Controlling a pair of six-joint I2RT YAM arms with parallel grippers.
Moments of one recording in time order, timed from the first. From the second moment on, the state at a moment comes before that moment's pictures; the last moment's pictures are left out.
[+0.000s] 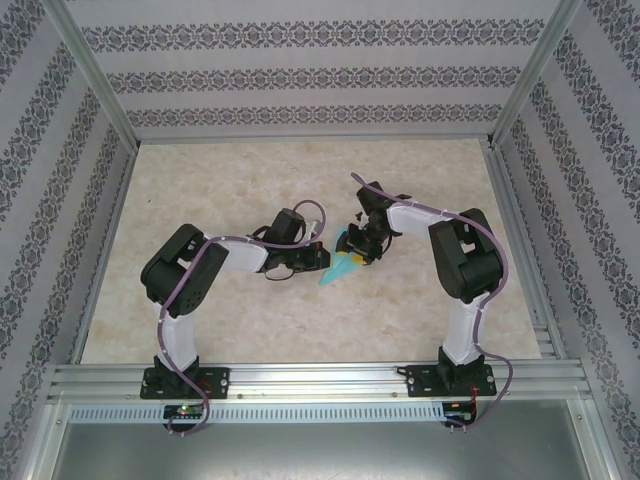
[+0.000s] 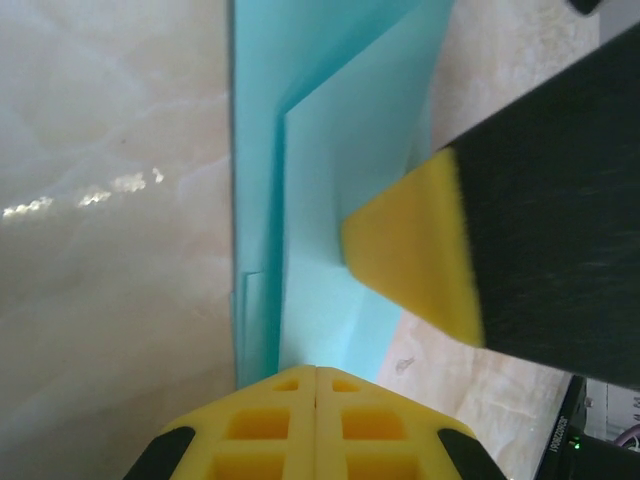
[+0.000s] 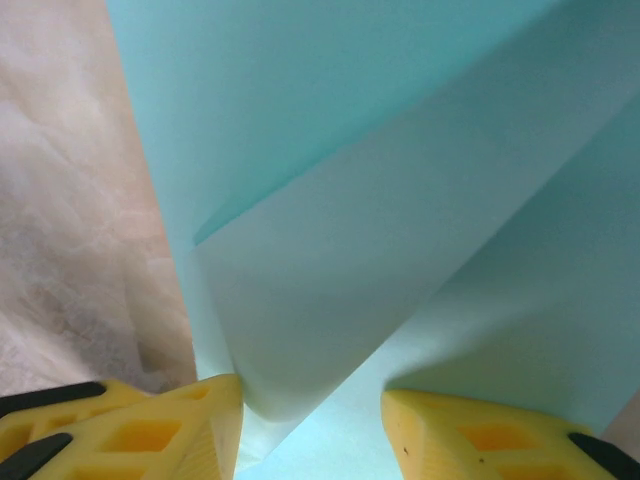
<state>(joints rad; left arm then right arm) -0.61 1.92 0.96 0.16 0.59 -0.71 0.41 1.98 1.22 -0.64 -0.45 0.65</state>
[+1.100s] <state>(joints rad) -0.61 1.98 0.98 0.16 0.62 -0.72 0.41 1.97 1.21 -0.63 -0.47 0.65</state>
